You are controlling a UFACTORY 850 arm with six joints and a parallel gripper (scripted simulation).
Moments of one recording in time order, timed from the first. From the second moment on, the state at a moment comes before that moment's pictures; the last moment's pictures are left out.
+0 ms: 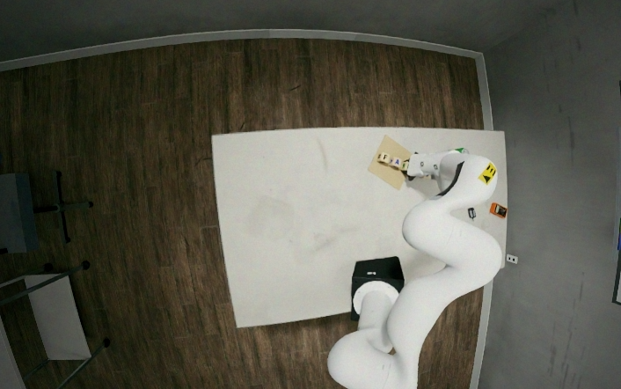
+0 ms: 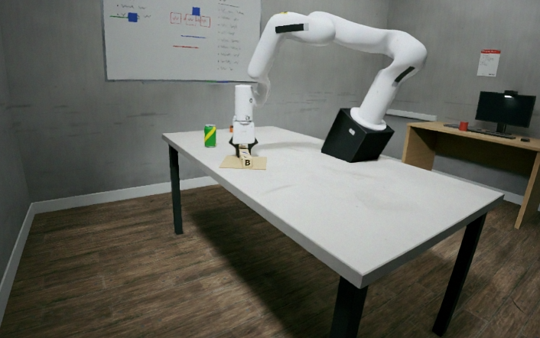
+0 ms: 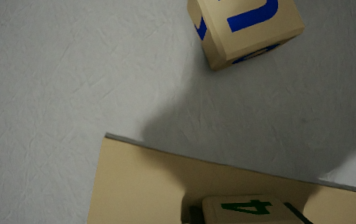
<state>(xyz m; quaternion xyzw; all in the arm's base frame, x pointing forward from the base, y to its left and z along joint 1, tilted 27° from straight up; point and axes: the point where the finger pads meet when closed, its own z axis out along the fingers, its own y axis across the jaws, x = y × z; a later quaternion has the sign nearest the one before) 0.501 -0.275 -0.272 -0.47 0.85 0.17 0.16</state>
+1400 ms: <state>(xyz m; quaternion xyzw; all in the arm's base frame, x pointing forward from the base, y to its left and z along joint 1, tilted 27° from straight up) 0.503 -0.276 -0.273 -0.47 0.85 0.17 0.16</state>
